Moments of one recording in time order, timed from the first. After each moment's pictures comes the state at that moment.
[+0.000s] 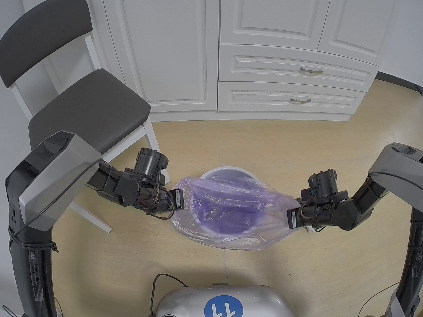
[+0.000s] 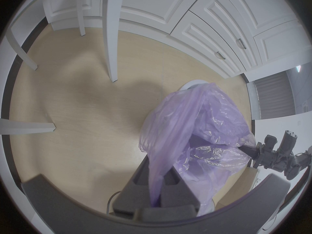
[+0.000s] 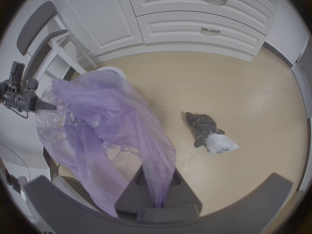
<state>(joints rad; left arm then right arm) -0.38 2.32 -1.34 -0.11 -0.18 -0.43 0.30 2.21 -0.89 -0.57 0.00 0.10</state>
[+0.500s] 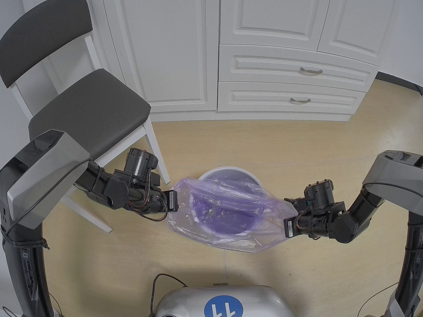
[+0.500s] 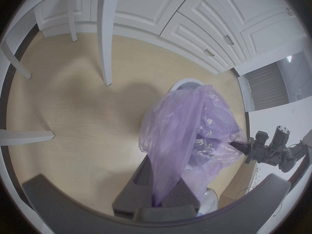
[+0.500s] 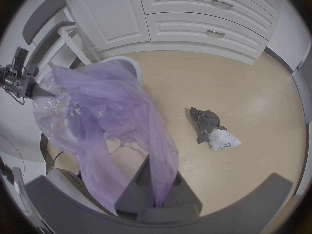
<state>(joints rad) -0.34 2.26 -1.24 -0.19 -0.26 -0.33 0.36 2.22 -0.79 -0.70 -0.07 0.09</state>
